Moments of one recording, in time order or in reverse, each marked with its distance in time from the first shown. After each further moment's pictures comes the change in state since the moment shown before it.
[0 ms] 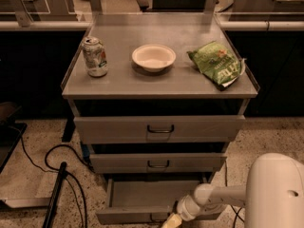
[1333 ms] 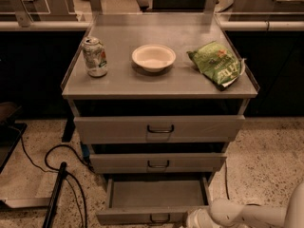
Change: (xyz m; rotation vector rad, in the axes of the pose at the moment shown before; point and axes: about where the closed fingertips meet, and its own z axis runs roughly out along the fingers) arm 0.044 0.044 -0.042 -0.040 -0.068 0.091
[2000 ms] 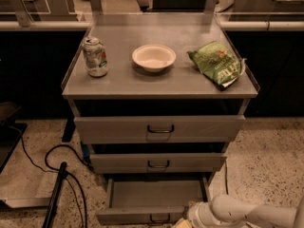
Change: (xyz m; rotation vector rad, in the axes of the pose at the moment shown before) arm -0.028 -0.018 -0.016 0.059 -0.069 -0.030
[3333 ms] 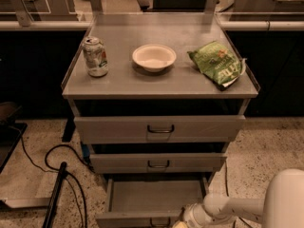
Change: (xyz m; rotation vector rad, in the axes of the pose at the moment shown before) arm 0.028 -0.014 0.048 -0.047 0.097 0.023
